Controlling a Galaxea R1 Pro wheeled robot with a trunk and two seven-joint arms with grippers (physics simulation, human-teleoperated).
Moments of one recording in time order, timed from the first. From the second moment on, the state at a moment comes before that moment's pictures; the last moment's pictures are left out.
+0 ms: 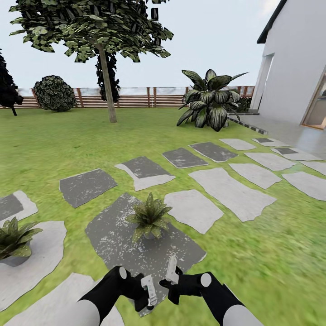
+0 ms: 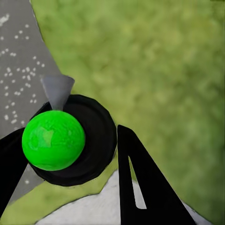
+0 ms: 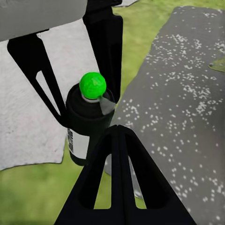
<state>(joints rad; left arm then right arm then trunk) -0.58 -0.13 -0.10 -0.48 -0.90 0.06 -0.84 -0.56 0.17 -0.09 -0.45 0.89 -0.36 0.78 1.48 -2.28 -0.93</state>
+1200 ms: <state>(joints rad) -0.58 -0.16 -0.10 -0.46 -0.86 0.06 -0.81 -0.56 0.17 -0.09 -0.45 0.89 -0.36 0.78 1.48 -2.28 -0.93</state>
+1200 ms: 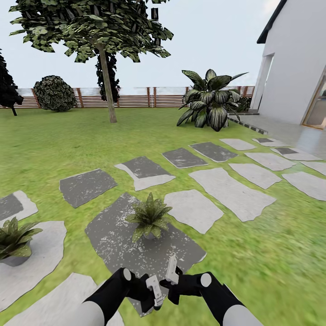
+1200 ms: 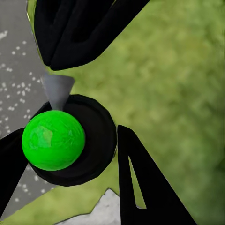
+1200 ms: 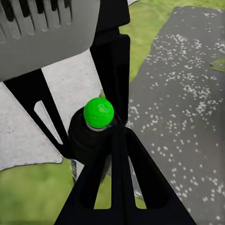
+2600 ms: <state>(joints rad) -0.57 0.14 -0.09 -0.37 -0.81 0.03 -0.79 -0.56 0.16 -0.10 -0.44 0.89 -0.37 0.77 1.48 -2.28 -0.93</state>
